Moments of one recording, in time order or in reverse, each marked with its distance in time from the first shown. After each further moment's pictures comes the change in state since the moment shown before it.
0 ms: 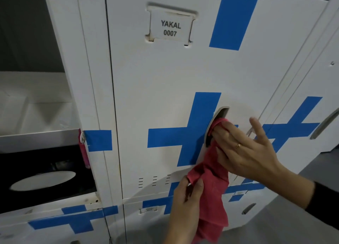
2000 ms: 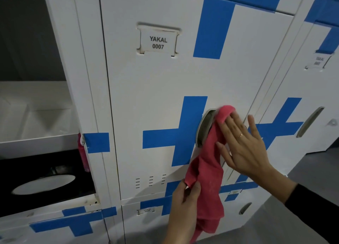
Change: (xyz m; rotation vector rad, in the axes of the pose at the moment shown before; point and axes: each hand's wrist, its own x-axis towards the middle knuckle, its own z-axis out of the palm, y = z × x) left_hand -0.002 -0.012 0.008 -0.010 -0.041 0.032; right_hand -0.023 0.001 0.011 0.346 -0.150 0.373
